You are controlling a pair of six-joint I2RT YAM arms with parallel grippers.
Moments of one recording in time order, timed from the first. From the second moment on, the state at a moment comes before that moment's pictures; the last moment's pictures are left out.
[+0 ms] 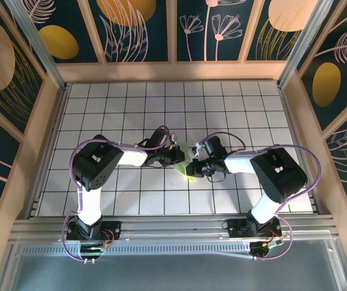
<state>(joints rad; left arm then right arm) -0.69 1.97 0.95 0.22 0.47 -0.89 0.56 1.66 0.62 0.00 -0.62 0.55</state>
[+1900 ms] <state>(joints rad) -0.54 1.88 1.01 0.14 0.48 -0.72 0.56 1.68 0.65 0.02 -0.58 0.55</state>
